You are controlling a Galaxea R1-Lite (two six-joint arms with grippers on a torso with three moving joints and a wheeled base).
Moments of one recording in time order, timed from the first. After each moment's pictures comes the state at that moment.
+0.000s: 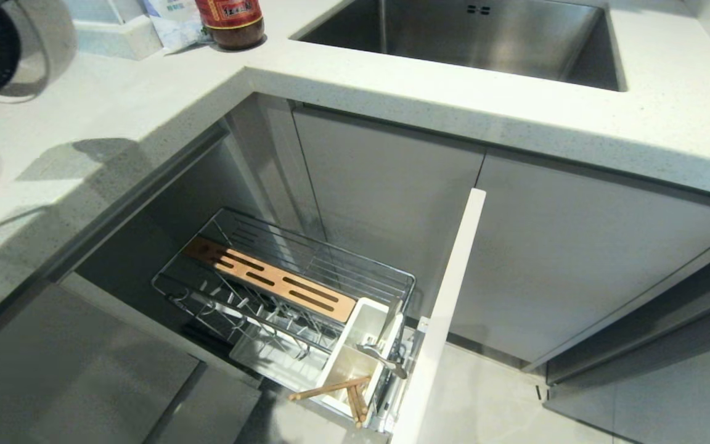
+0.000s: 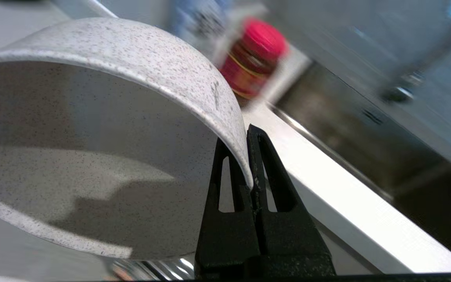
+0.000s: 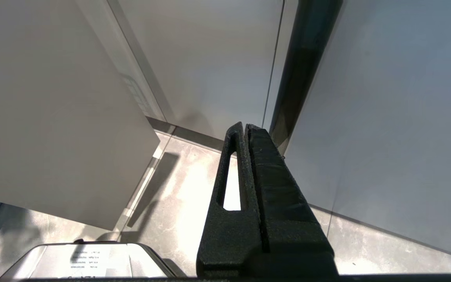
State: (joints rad) left arm -0.67 1.22 -1.29 -0.32 0.71 -0.17; right arm 0.00 0.00 0.00 0.00 -0.01 0.04
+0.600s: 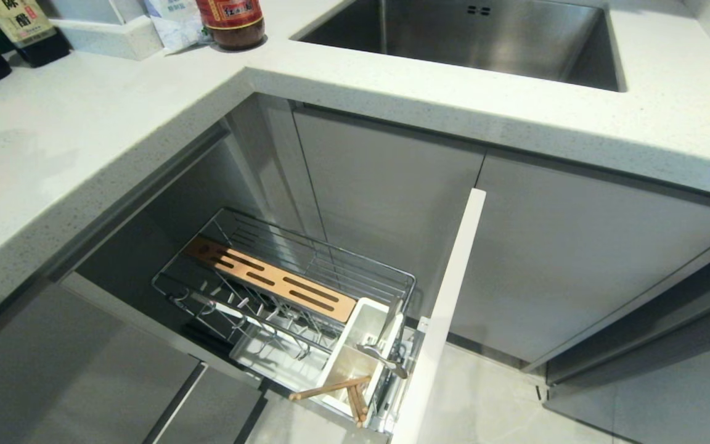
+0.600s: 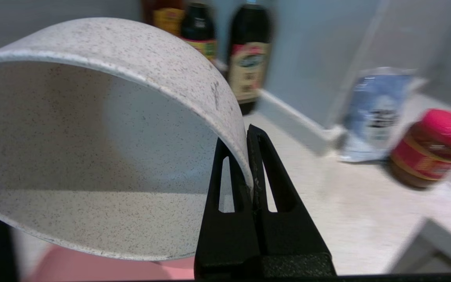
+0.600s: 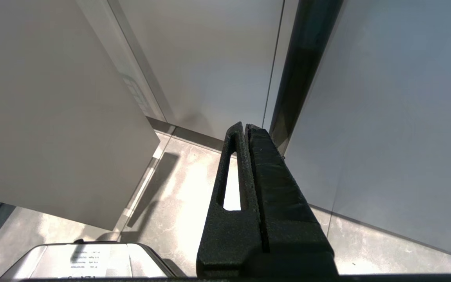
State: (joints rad) left arm -0.02 1.03 -1.33 -0.11 0.52 -0.05; right arm 0.00 0.00 0.00 0.00 -0.01 0.04
